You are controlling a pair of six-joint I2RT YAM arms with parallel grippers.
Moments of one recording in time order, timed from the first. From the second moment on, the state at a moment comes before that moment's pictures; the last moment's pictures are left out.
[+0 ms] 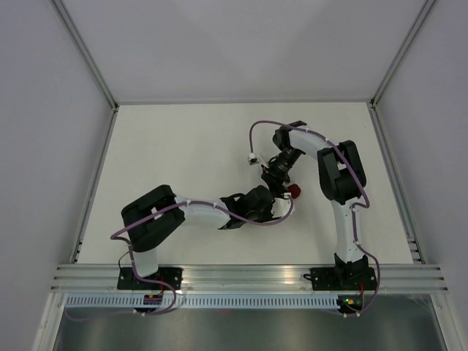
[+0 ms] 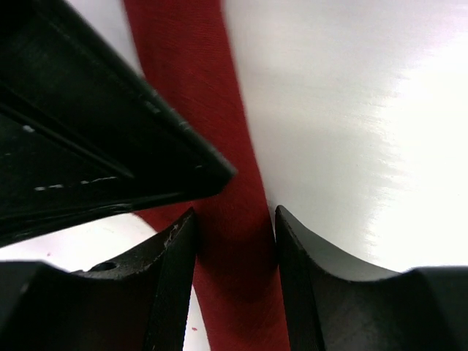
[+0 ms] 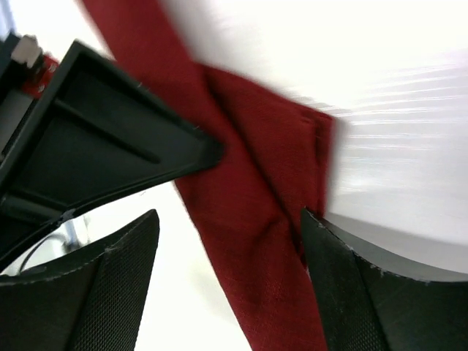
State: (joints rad) left arm -1.10 1.83 0.95 0.16 -0.12 0.46; right arm 0.37 2.24 1.69 -1.37 -0.73 -1.07
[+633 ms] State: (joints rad) left arm -0.97 2.01 1.17 0.16 0.10 -0.09; right arm 0.12 2.08 1.70 -0.87 -0.56 -0.49
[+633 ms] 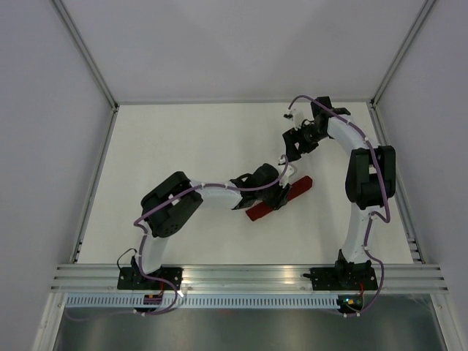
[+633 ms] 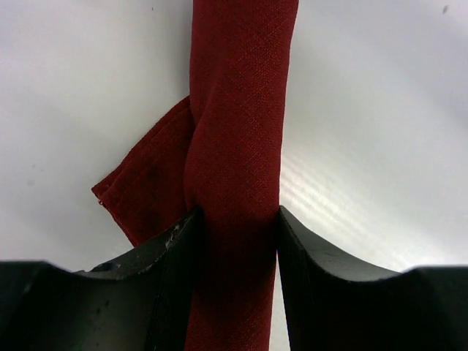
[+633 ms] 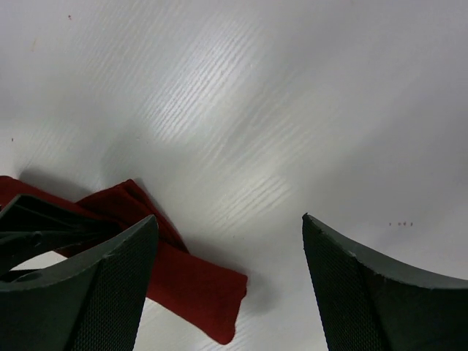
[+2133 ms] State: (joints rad) left arm -0.96 2.18 1.36 0.23 -0.05 -0.98; right arm -0.01 1.99 1.38 -0.90 -0.52 -0.32
